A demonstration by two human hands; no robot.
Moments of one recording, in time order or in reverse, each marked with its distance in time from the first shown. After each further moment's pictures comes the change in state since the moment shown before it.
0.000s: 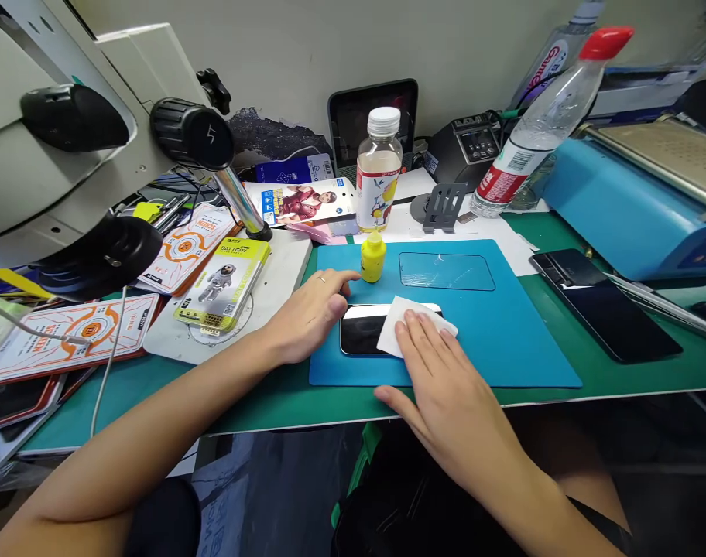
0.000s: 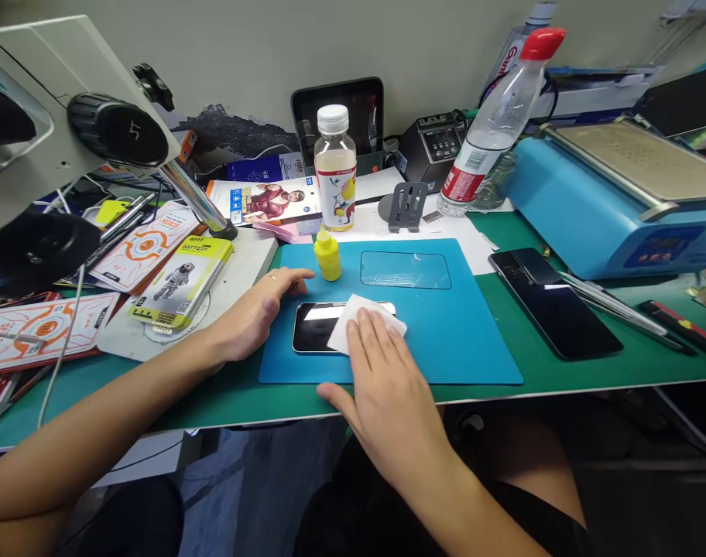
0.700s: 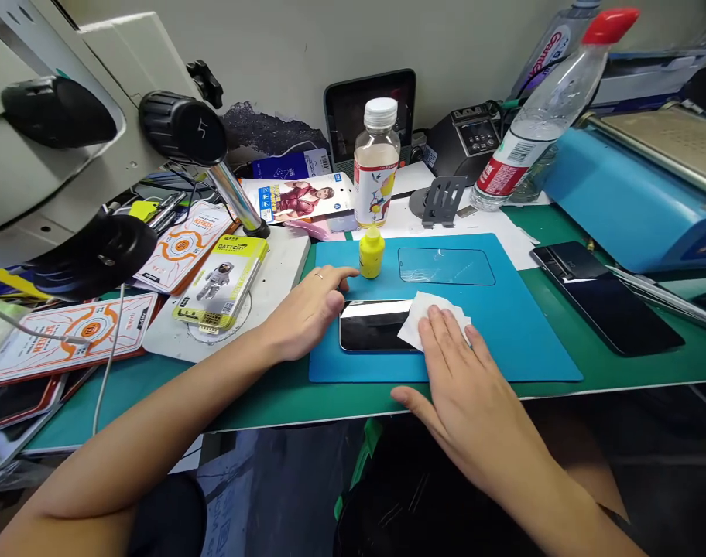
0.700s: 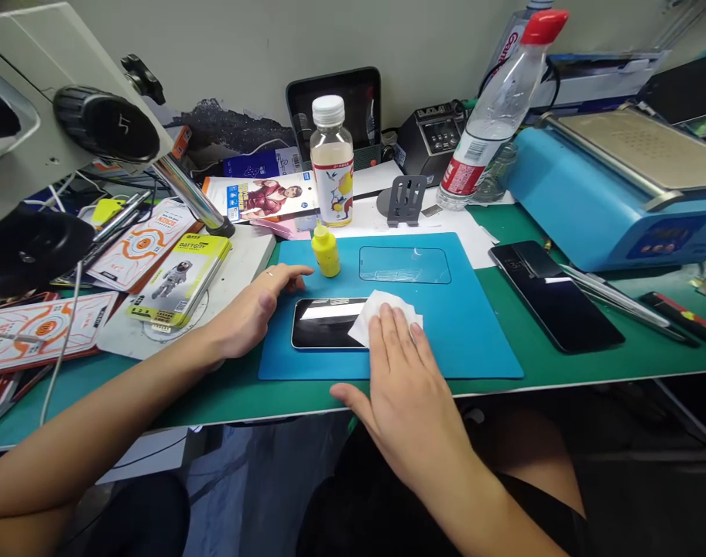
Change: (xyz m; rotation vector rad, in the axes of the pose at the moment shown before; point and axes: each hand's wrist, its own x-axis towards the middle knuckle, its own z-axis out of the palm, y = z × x) left_hand 0.001 0.001 0.000 -0.008 -0.008 -0.007; right_hand -0.013 0.012 -0.004 -0.033 -0.023 0.055
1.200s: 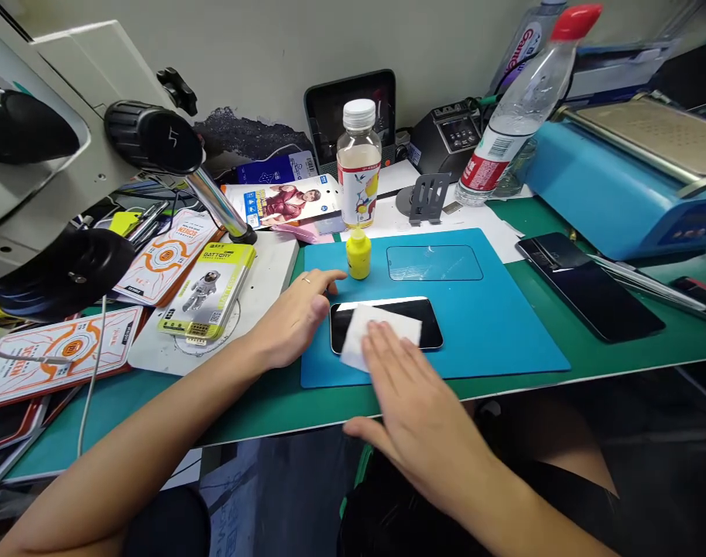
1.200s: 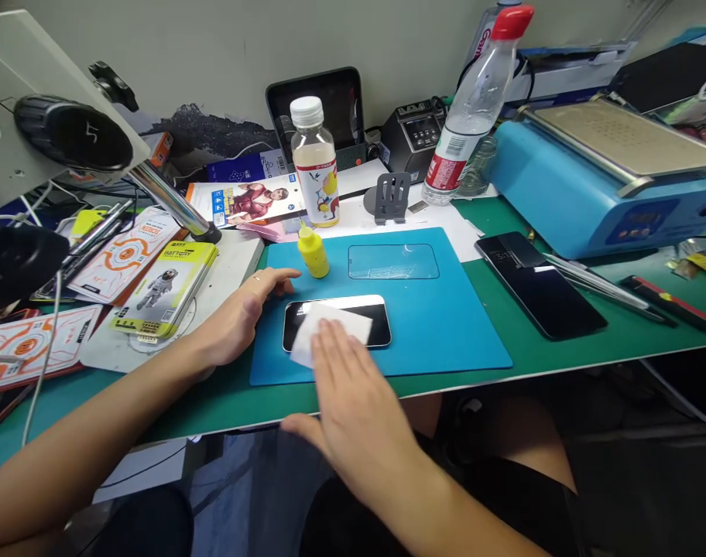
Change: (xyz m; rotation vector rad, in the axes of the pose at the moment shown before) left_hand -0.001 -0.001 0.001 -0.013 -0.019 -0.009; right_hand 0.010 -0.040 0.001 0.100 -0.062 -0.135
